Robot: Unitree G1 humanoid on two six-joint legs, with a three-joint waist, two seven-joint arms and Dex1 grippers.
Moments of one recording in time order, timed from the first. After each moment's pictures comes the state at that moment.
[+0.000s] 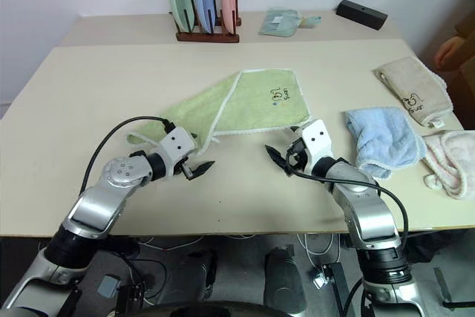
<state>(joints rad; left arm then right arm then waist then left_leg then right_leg) -0.32 0.53 -0.25 -0.28 -0.01 0.62 -0.60 -0.18 -0.44 -0.01 -0.24 0.24 0.45 0.53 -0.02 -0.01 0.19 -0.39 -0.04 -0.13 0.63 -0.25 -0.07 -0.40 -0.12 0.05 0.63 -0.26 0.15</state>
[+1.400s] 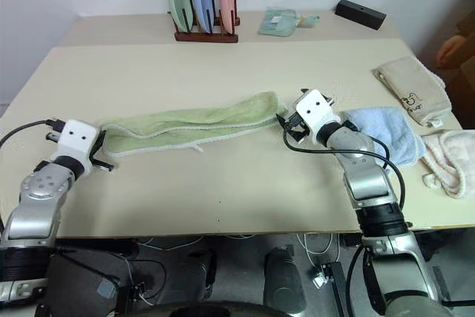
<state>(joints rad) -0.13 0.60 0.20 -0.02 0.01 0.29 -0.32 -0.49 -0.56 0.11 0.13 -0.09 0.09 0.49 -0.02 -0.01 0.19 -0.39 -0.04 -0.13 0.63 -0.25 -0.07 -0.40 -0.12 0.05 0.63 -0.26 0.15</state>
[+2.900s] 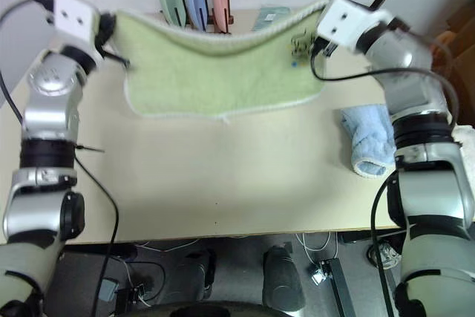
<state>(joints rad) -0.96 0.59 0.15 0.51 -0.01 0.03 -0.35 -1.07 -0.77 0.09 0.65 -0.33 -0.33 0.37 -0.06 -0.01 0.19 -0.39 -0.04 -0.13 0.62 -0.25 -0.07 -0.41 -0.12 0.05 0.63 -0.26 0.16</state>
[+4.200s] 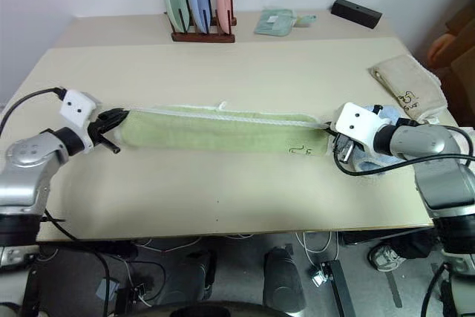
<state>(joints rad) -0.33 0.72 0.17 0.13 -0.21 0.24 -0.68 -0.32 -0.96 -0.01 -0.05 0.04 0.19 0.91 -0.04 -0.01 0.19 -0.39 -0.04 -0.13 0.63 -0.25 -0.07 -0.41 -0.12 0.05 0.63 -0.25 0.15</state>
